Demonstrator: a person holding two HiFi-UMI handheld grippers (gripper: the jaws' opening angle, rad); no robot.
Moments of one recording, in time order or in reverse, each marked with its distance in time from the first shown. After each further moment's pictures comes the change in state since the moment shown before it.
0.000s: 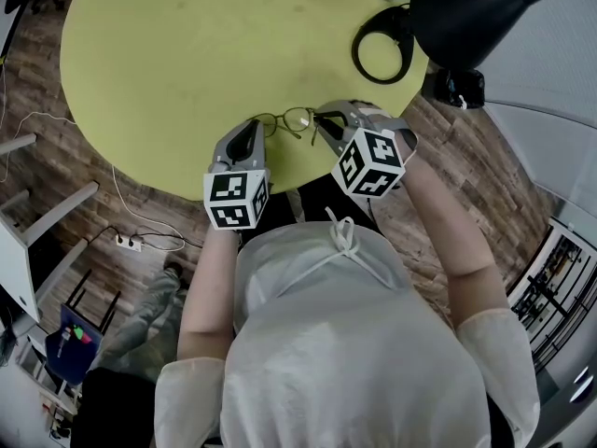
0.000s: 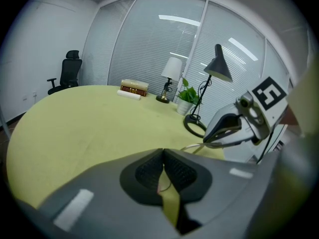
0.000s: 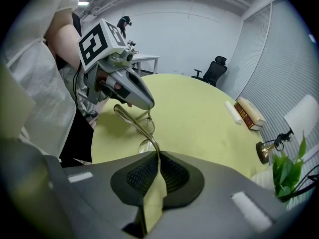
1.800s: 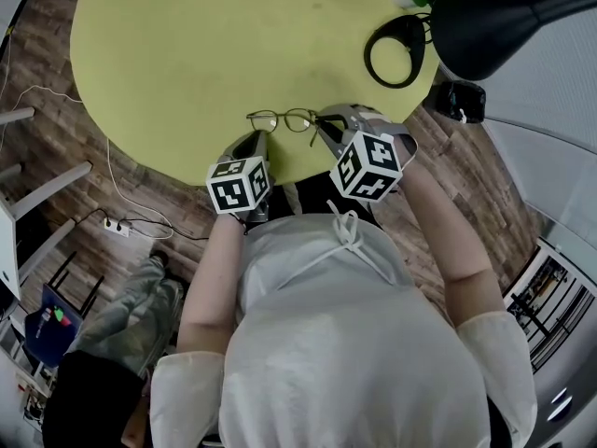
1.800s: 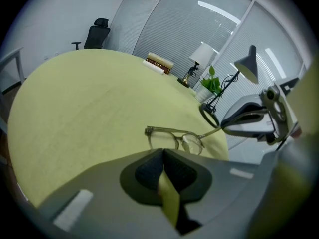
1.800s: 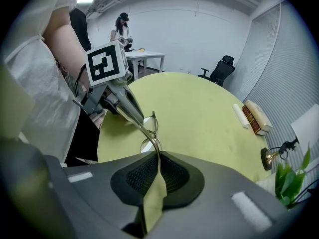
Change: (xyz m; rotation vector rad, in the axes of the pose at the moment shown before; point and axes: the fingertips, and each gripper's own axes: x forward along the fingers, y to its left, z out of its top) left arm -0.002 0.018 -0.083 -0.326 0.196 0.063; right arm 0.003 0.021 0.014 -0.053 0.027 0.041
